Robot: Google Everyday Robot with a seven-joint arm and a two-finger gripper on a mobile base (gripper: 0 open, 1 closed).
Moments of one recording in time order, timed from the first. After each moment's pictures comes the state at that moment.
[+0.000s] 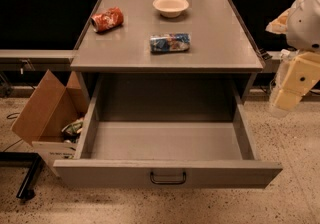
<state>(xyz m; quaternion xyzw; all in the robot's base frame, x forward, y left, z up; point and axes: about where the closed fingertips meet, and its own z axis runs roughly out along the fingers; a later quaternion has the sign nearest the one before) 0.438 -0.216 0.977 -0.60 0.78 -0.04 0.16</state>
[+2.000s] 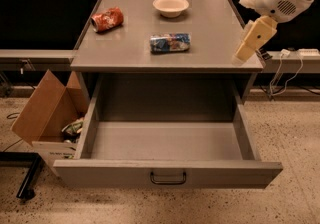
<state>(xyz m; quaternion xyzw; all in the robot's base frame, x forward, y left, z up) 0.582 -0.201 0.972 -0.58 0.76 0.04 0.28</state>
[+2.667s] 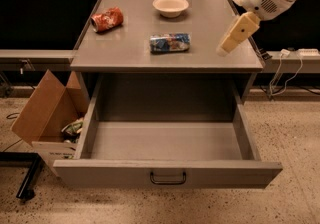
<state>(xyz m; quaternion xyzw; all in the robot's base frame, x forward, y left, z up) 0.627 -0.191 0.963 -0.54 0.78 0.06 0.32</state>
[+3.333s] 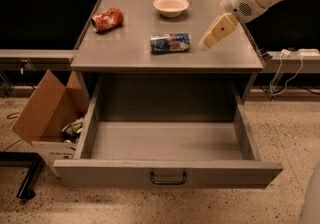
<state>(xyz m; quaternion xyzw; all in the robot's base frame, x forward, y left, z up) 0.685 -0.165 0.936 -0.50 0.79 0.11 0.34</state>
